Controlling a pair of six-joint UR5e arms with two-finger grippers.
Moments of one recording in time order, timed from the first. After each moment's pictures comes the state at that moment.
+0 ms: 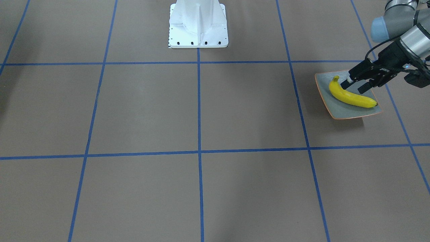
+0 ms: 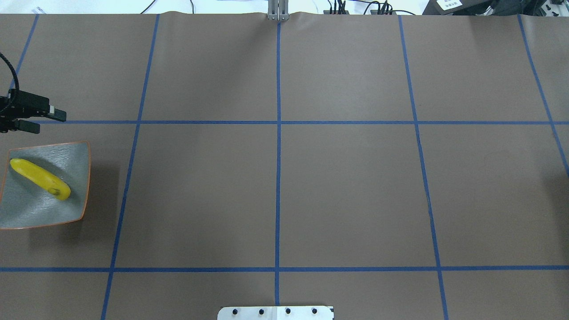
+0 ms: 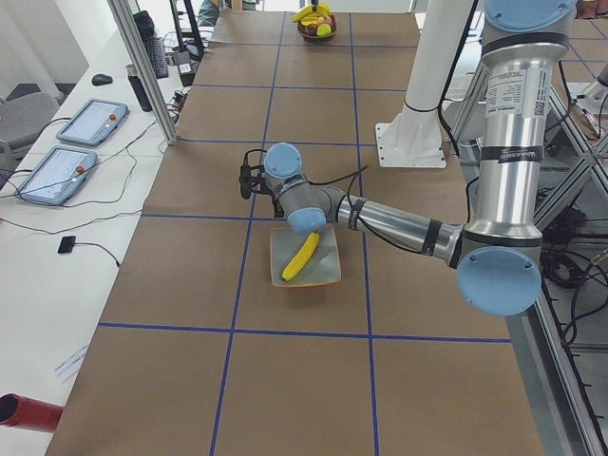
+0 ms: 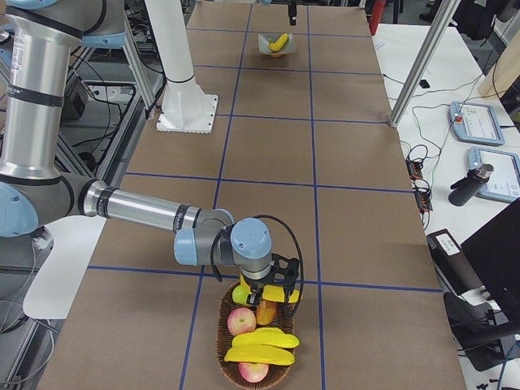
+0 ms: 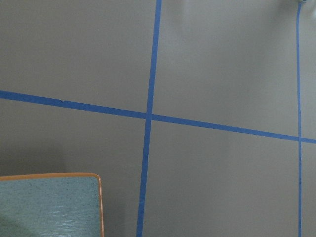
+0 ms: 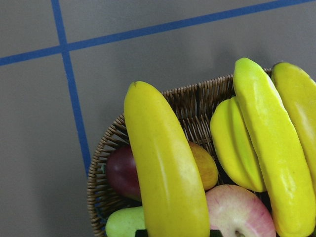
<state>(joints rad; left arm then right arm) -1.14 -1.59 -1.78 -2.39 -2.47 -1.16 1.60 -1.79 1.64 -1.31 2.32 0.28</state>
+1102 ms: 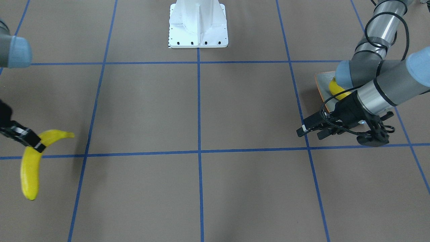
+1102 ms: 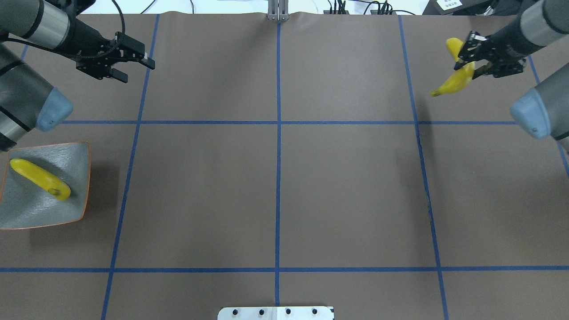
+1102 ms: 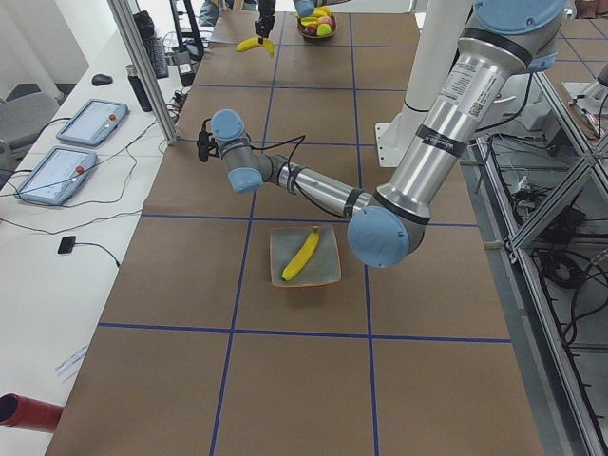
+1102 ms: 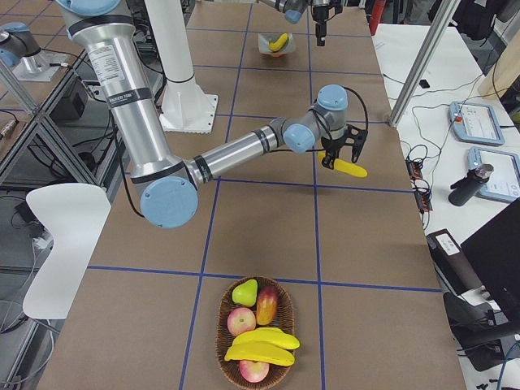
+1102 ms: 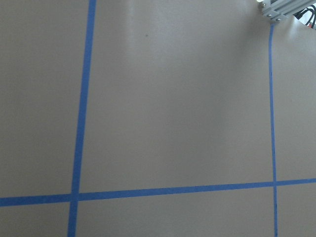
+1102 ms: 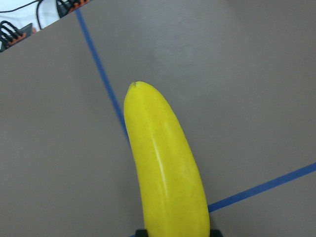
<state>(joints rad) -1.05 -2.09 -1.40 -2.39 -2.43 -1.28 1.08 -1.19 1.69 -1.30 2.18 1.31</state>
